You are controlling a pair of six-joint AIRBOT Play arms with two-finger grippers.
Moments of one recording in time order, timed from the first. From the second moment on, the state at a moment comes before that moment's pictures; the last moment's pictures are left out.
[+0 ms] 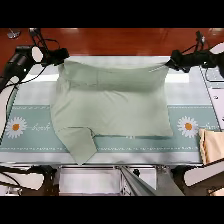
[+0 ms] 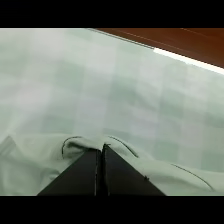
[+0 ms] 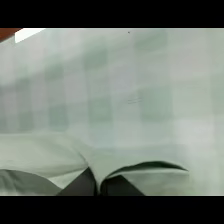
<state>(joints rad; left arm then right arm) -0.08 -1.65 1.50 1.50 -0.65 -1.92 -0.19 -1.79 1.65 -0.86 1.03 1.45</state>
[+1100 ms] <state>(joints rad) 0.05 -1.67 1.45 1.27 -1.28 -1.38 -0.16 -1.83 1.62 -1.21 1.47 1.46</state>
